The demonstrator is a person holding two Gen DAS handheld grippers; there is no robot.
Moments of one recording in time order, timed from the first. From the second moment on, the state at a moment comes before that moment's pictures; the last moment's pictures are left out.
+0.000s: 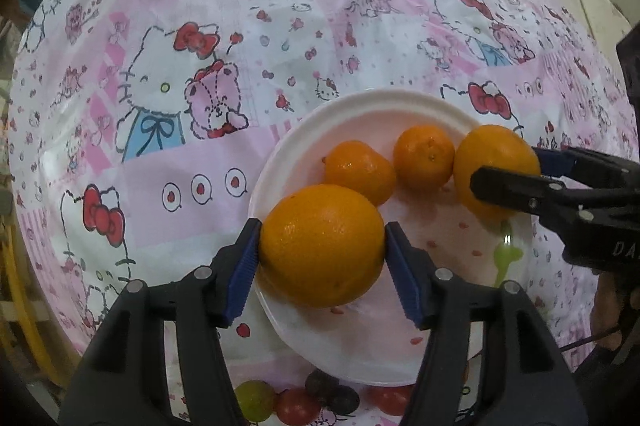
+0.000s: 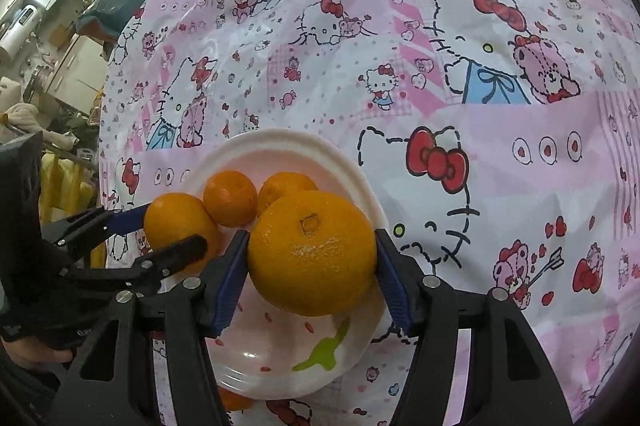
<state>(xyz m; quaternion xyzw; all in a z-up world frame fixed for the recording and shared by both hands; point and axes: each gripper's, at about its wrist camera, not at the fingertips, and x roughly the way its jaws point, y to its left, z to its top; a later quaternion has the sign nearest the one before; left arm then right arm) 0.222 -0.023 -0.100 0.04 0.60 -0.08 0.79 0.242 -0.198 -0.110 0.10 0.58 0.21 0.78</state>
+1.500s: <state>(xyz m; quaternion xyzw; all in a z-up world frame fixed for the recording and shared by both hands) 0.196 0.008 -0.039 -0.01 0.53 -0.04 0.85 0.215 -0.239 -0.050 0.16 0.51 0.19 0.82</state>
